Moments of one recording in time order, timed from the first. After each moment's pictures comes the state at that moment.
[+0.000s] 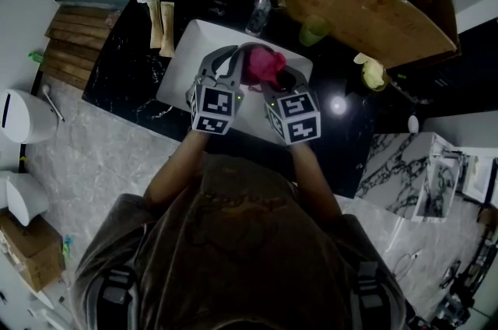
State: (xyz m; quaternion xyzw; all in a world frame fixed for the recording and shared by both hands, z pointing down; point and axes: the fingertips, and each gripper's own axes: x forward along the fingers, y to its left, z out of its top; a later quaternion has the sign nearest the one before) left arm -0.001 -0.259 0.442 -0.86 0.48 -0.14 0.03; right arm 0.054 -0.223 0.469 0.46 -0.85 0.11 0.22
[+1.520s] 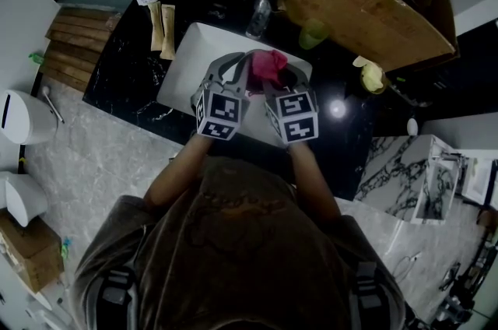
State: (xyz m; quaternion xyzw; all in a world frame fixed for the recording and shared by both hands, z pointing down) left arm 0.015 -0.250 0.445 -0.87 0.46 -0.15 0.04; right arm 0.061 -0.233 0.463 0.48 -0.84 0.08 0.23
